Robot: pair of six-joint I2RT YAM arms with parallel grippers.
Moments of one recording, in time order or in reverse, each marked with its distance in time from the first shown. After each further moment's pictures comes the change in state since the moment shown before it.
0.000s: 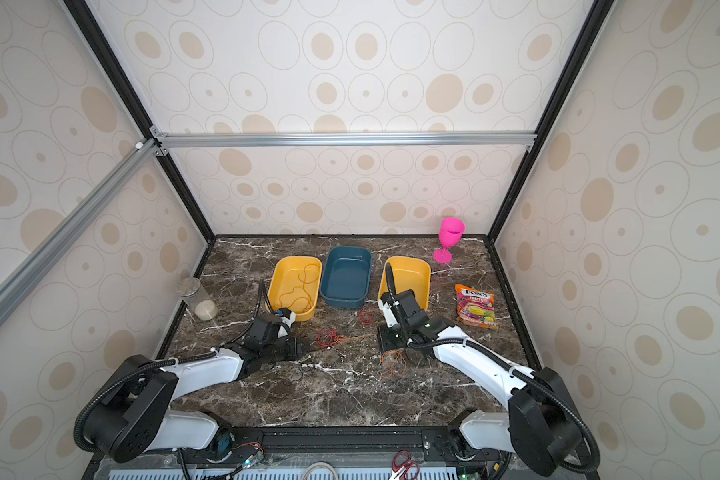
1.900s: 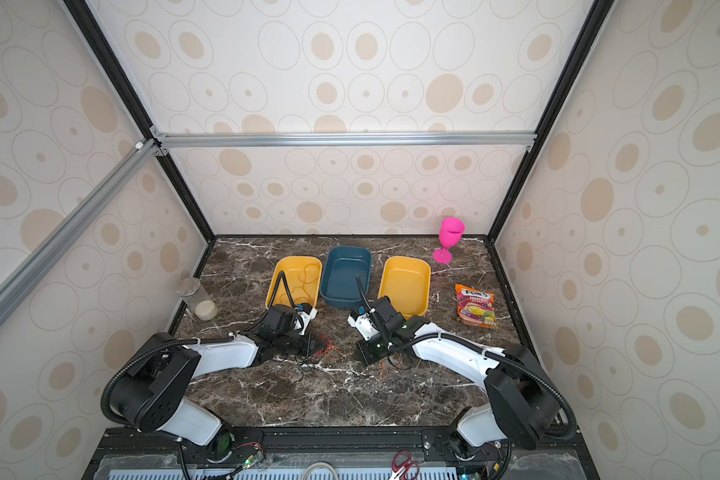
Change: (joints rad) left arm -0.056 0.153 0.137 0.043 0.233 0.066; right arm 0.155 0.172 0.049 0.040 -0.200 -0.086
